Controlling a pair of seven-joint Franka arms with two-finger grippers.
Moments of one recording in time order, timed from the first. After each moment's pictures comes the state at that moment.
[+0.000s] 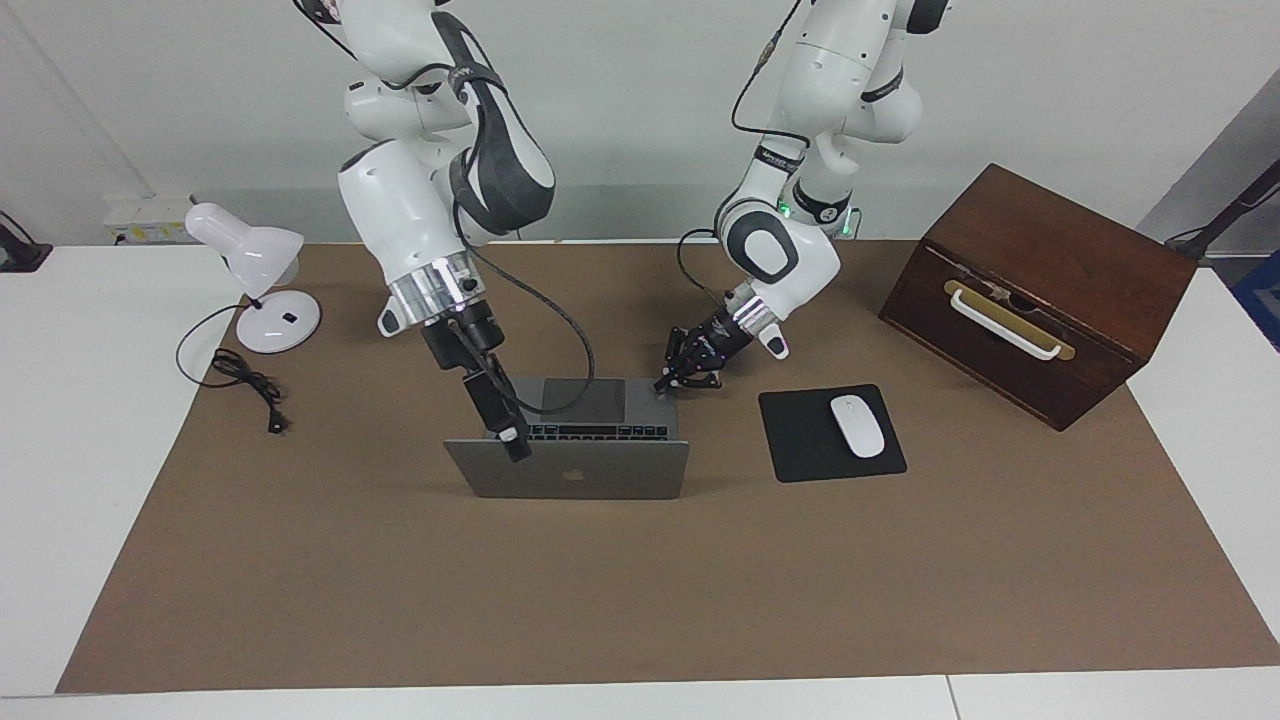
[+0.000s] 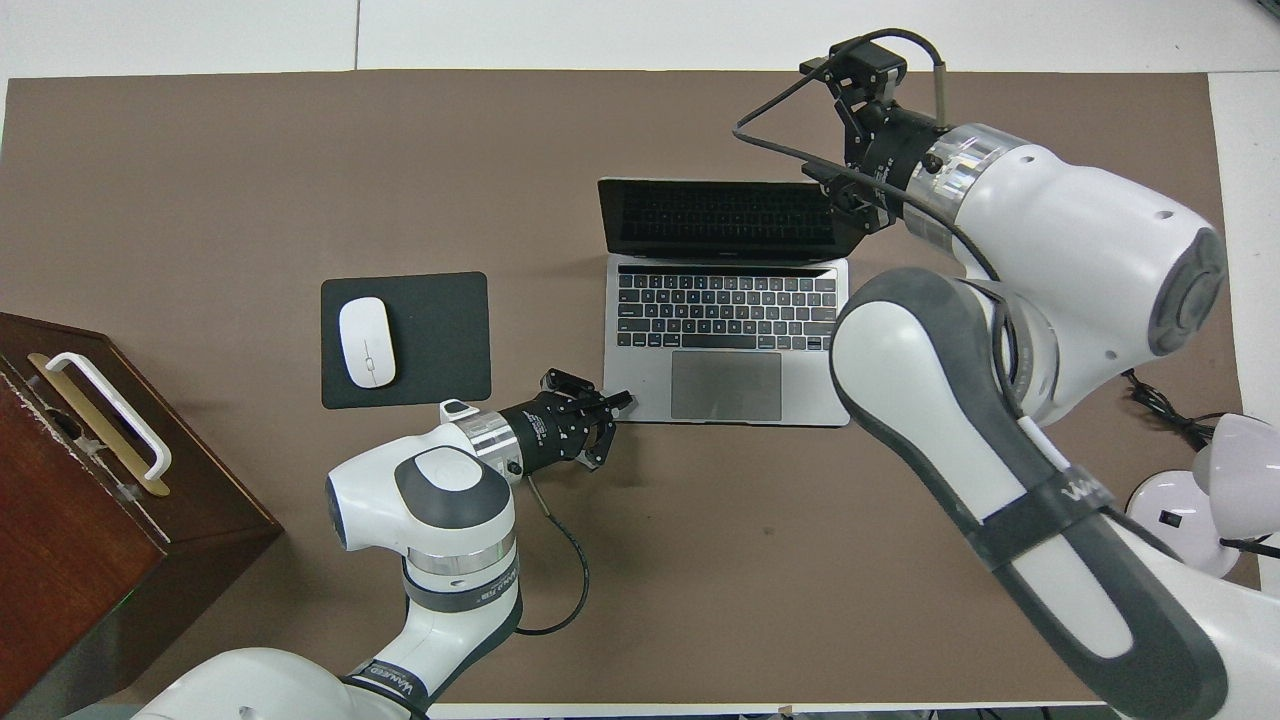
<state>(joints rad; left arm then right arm) -0.49 0.24 -0.16 -2.27 -1.99 2.68 -0.83 0.24 0.21 0.07 -1.82 0.62 2.80 1.01</state>
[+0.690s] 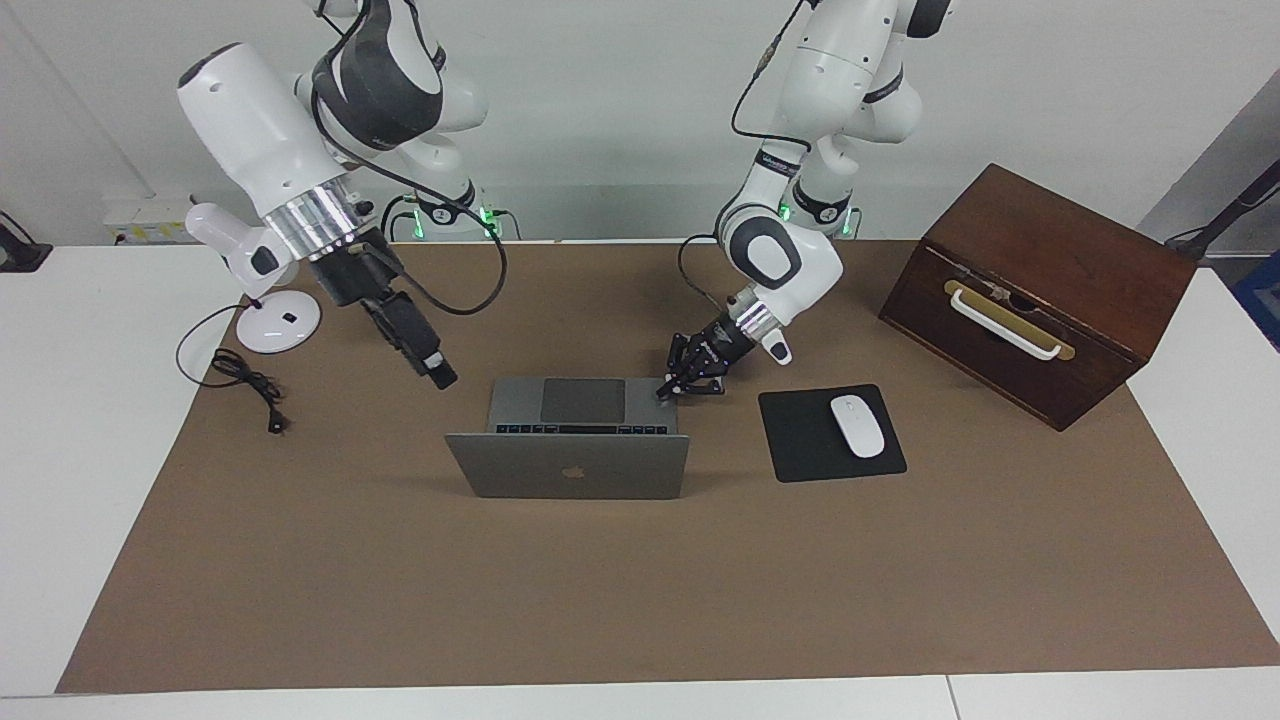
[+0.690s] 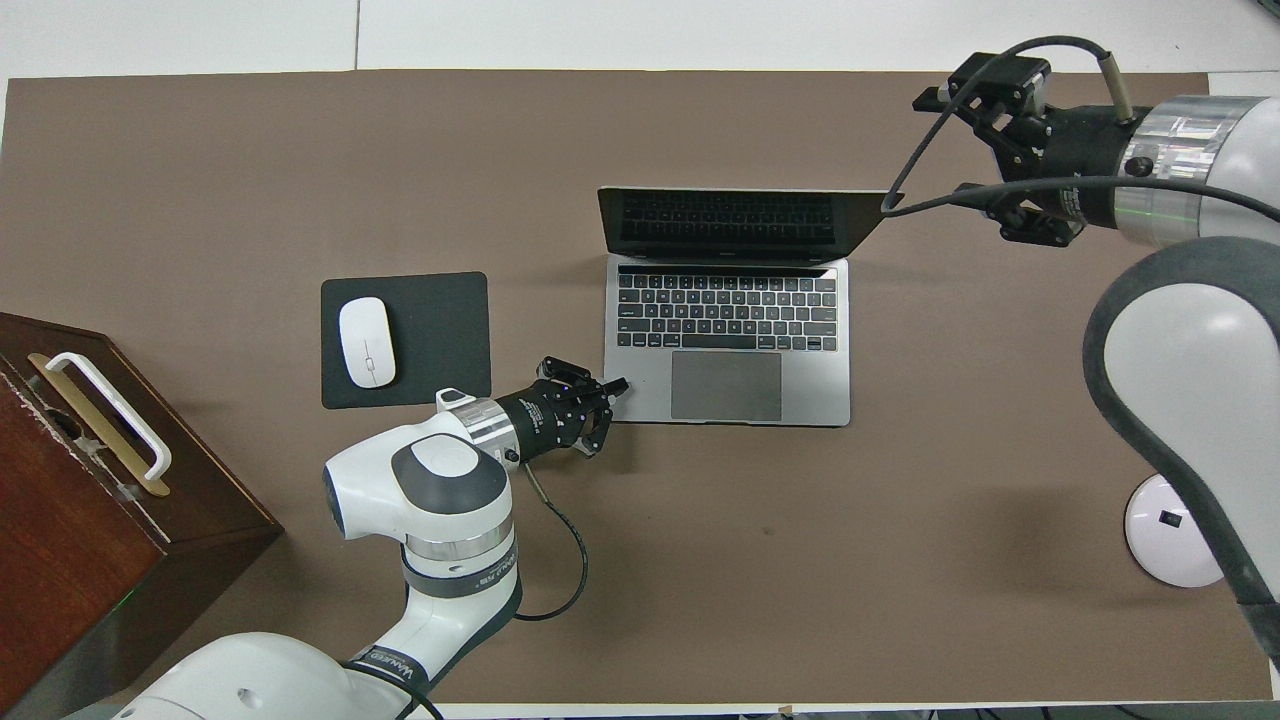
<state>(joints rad) -0.48 0.27 -0.14 -2.23 -1.99 2.68 -0.82 0.06 0.03 0.05 -1.80 0.46 2.28 0.64</state>
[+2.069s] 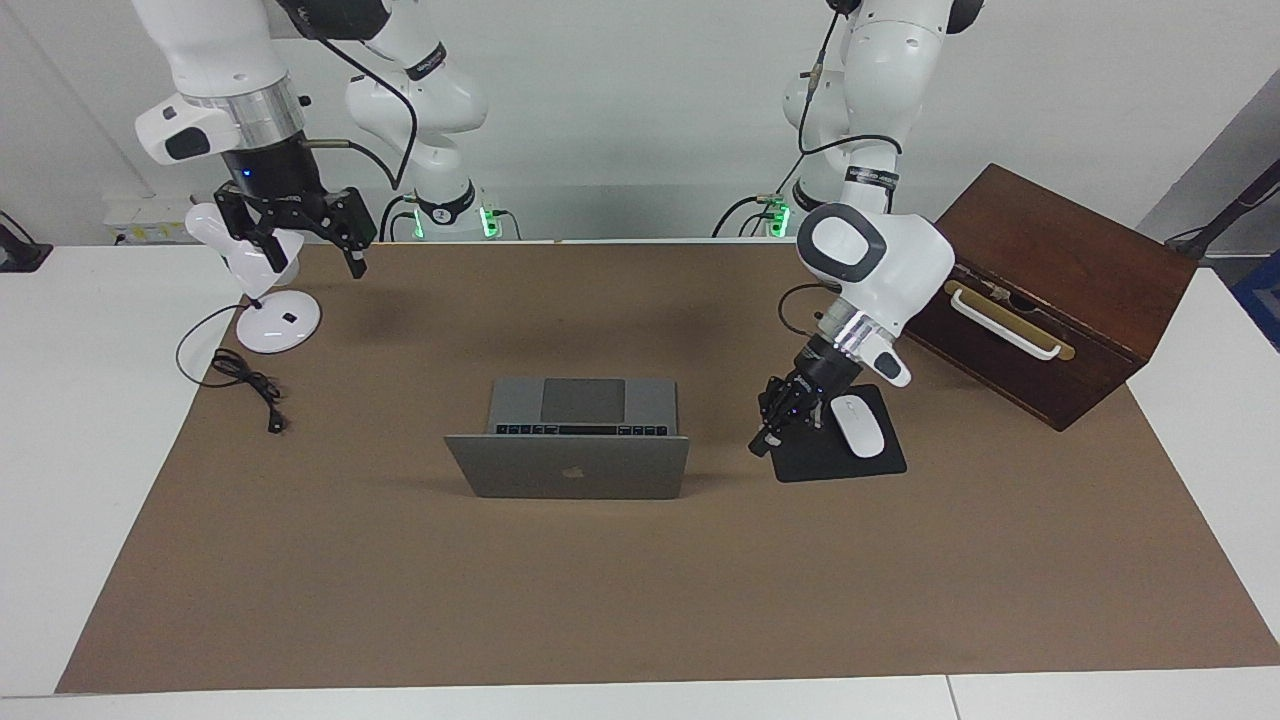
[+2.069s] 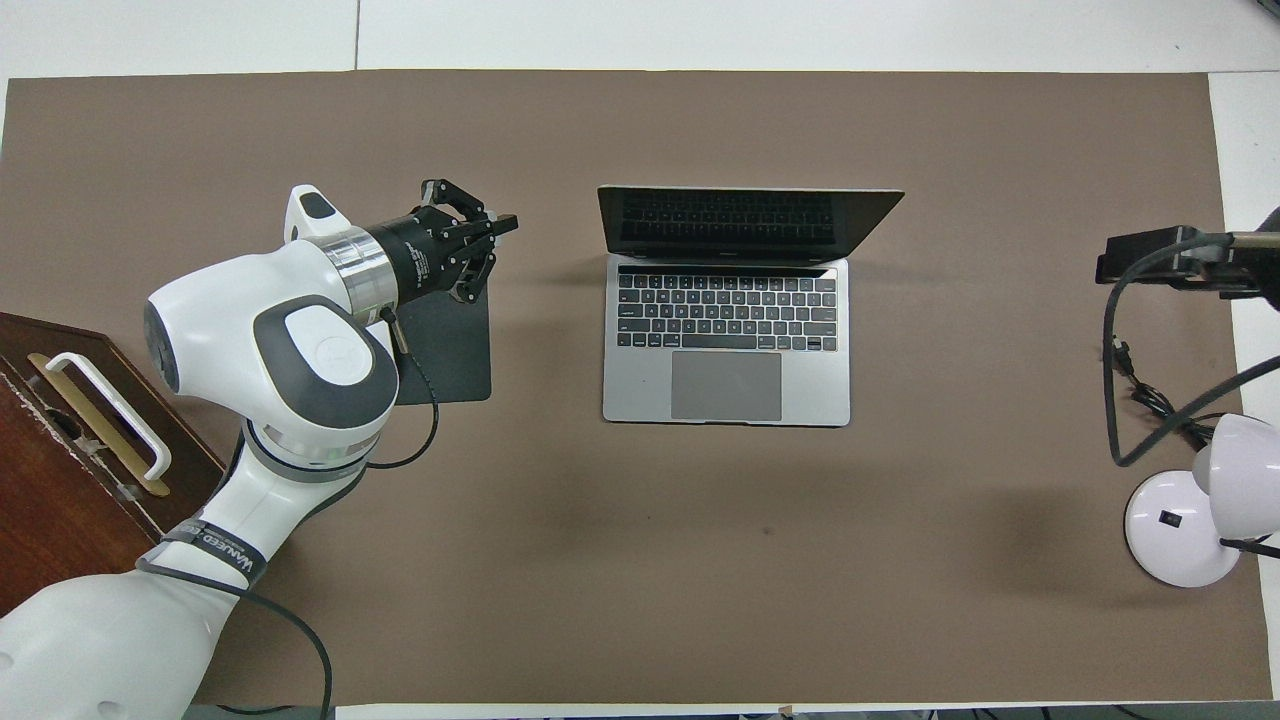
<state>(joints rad) -0.27 0.25 -0.13 -1.96 -1.17 2.74 -0.81 0.00 -0.10 0.04 -1.63 -0.01 1.70 0.19</state>
